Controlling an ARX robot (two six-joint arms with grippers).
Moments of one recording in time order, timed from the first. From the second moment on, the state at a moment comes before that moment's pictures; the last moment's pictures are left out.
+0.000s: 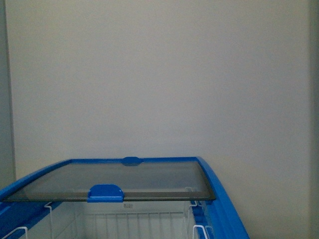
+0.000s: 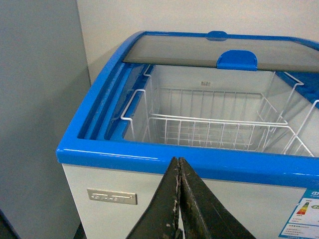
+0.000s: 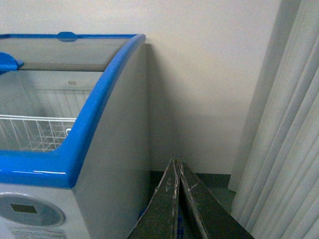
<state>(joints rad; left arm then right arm) 0.00 0.01 0.01 0.00 0.00 0.00 0.00 0.07 0.07 -0.01 0.00 0.00</state>
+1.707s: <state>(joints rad) 0.00 0.01 0.01 0.00 0.00 0.00 0.00 0.01 0.02 0.00 0.00 0.00</state>
